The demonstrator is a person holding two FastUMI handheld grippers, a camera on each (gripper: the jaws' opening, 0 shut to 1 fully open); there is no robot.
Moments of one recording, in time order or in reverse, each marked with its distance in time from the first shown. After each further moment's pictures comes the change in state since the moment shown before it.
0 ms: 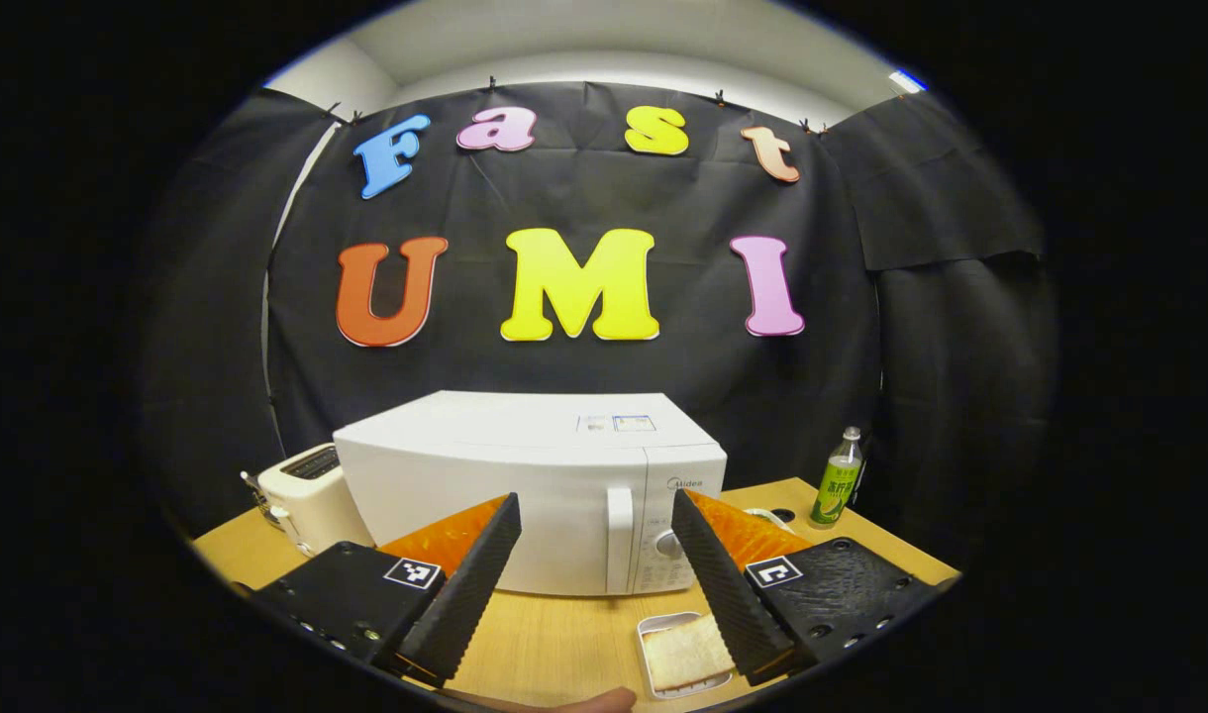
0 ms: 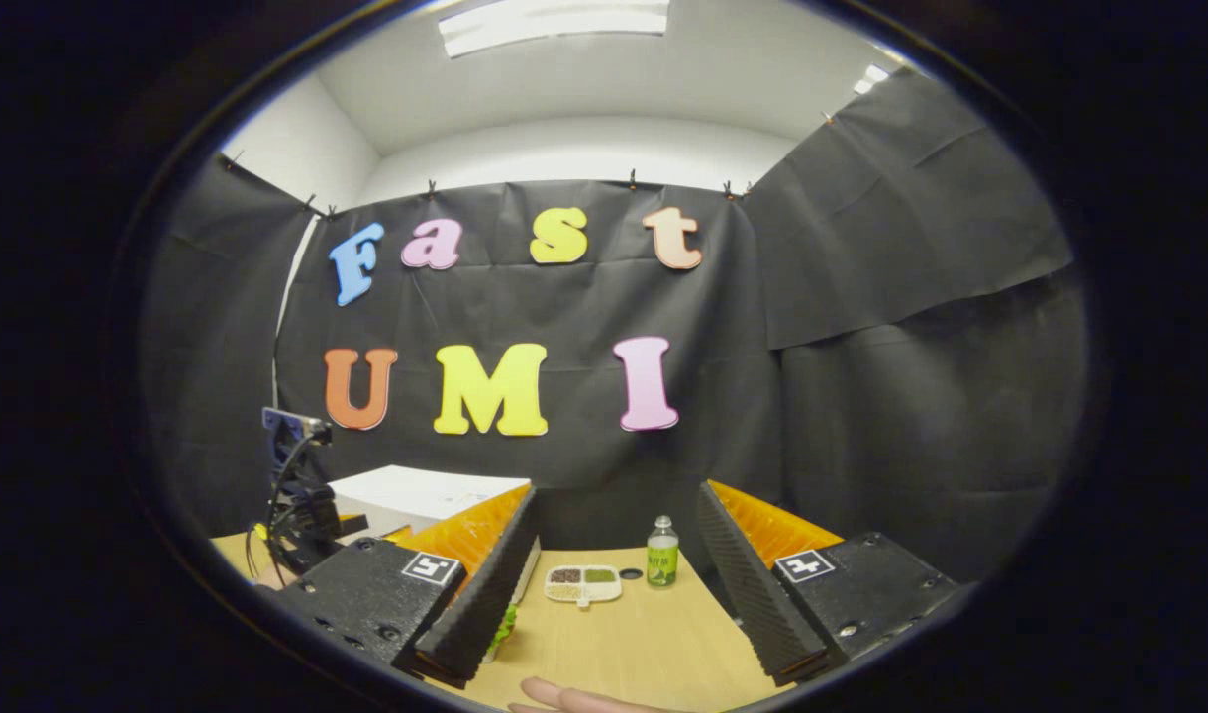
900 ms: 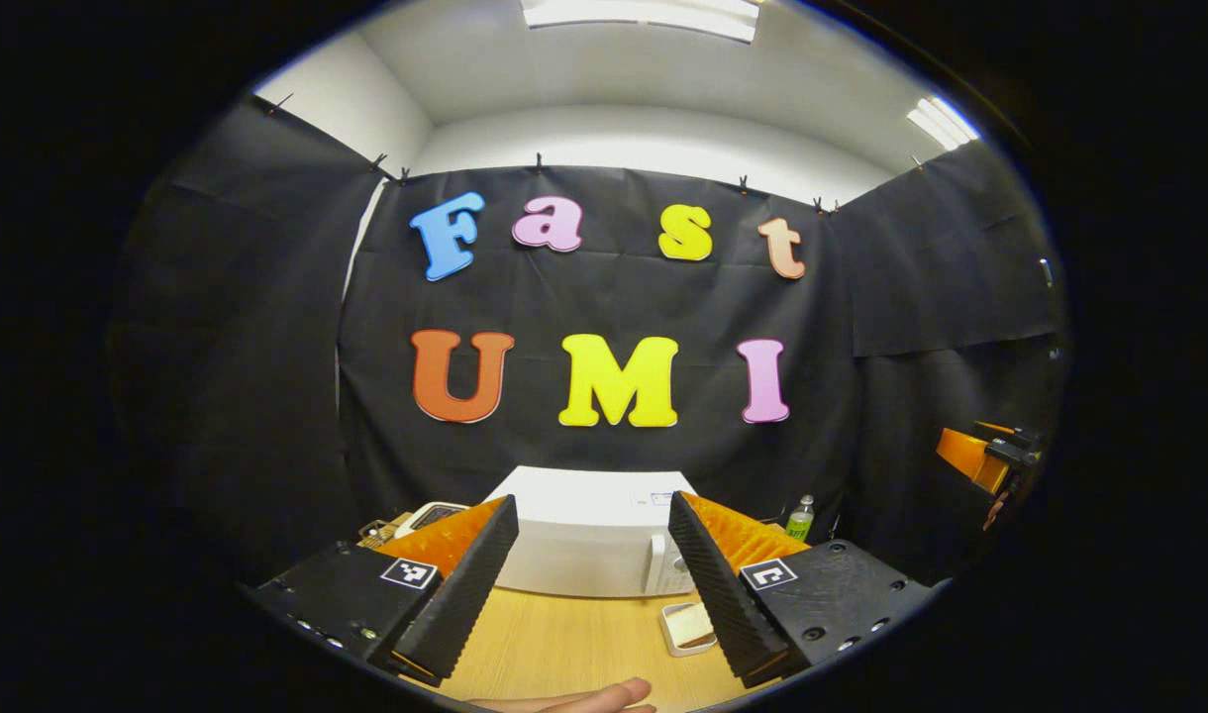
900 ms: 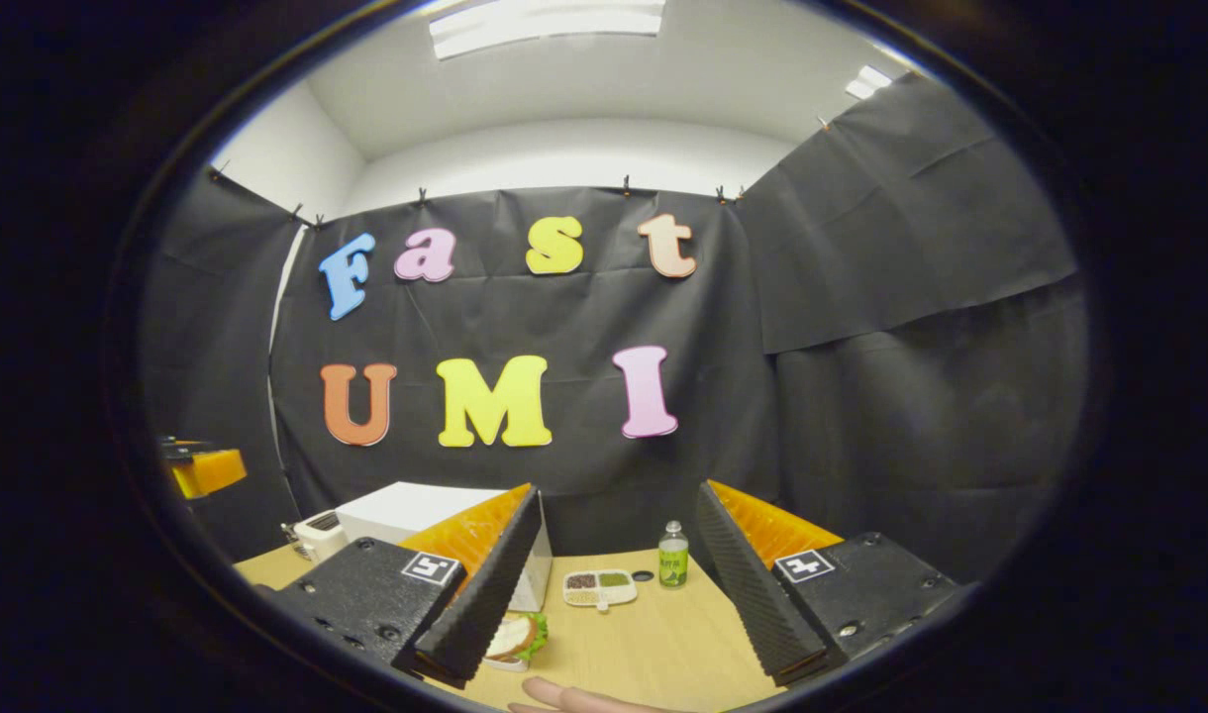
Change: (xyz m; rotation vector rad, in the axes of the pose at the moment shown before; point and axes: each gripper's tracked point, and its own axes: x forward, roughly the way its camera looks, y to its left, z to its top) left arm -0.212 0.075 0.170 -0.025 -0.165 0.044; right arm -0.019 0.033 0.043 0.041 0.004 -0.032
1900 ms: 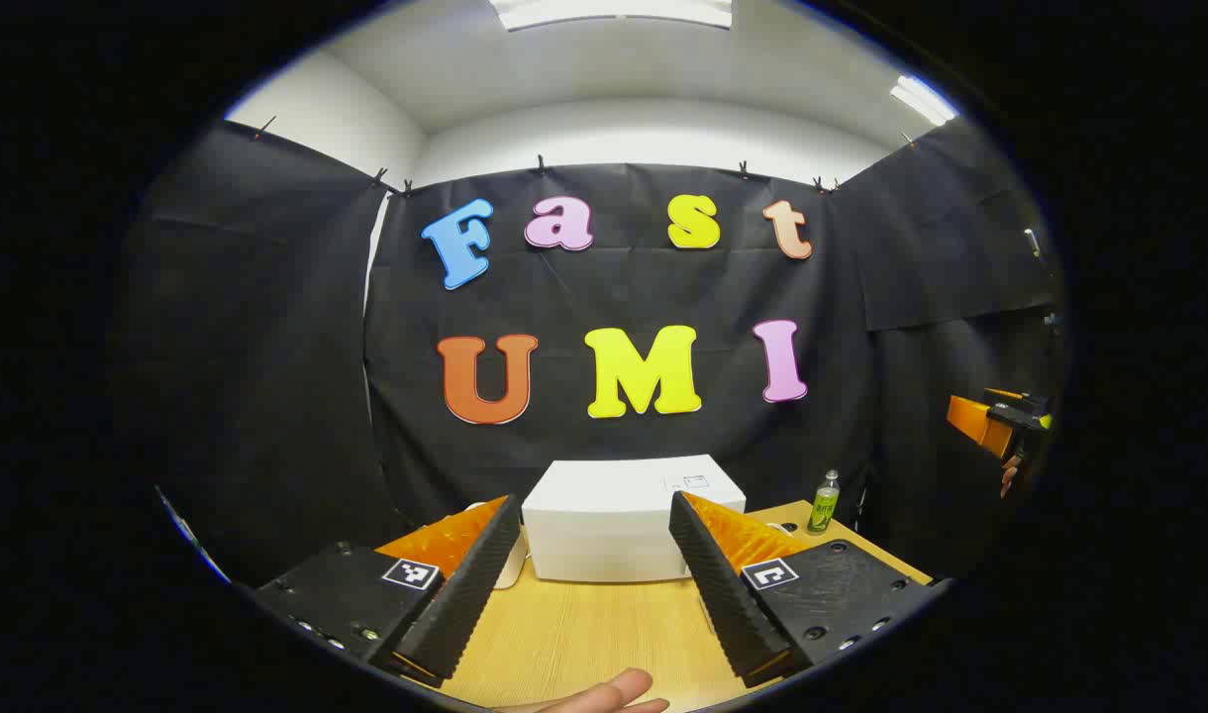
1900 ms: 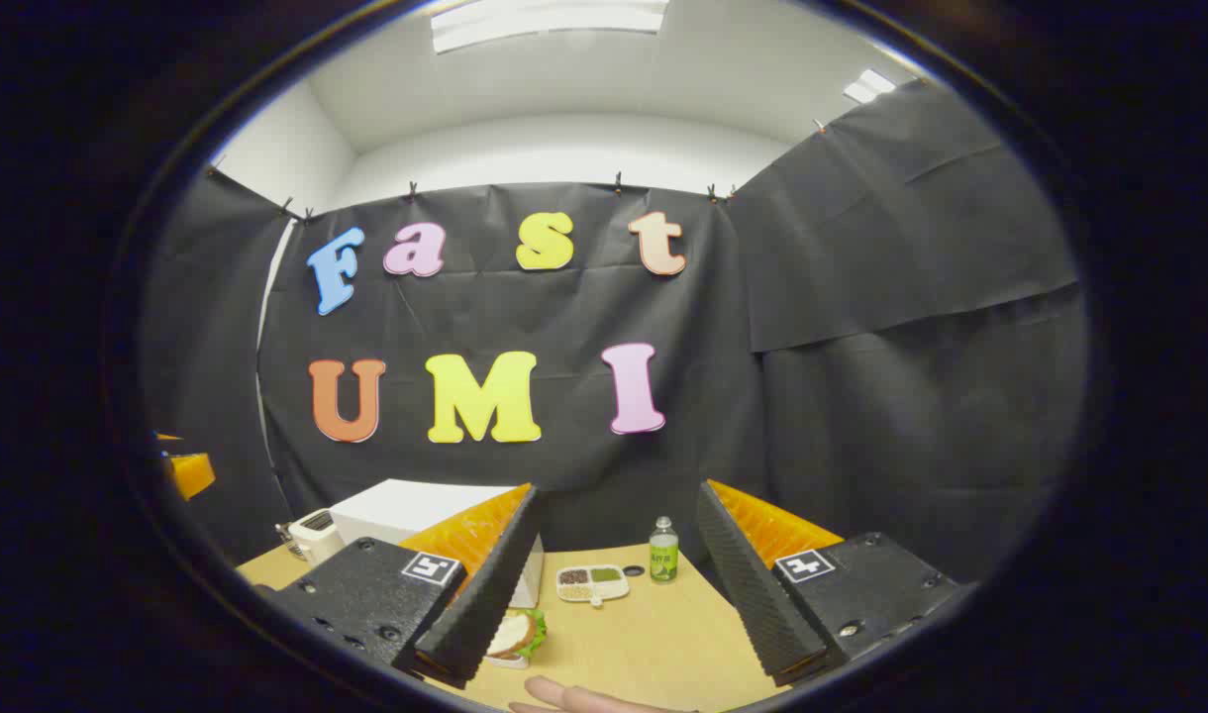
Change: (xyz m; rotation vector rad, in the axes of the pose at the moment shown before) left arm -0.057 0.037 0.016 0.079 0.052 0.059; right arm -0.008 0.009 0.011 -0.012 0.022 -0.065
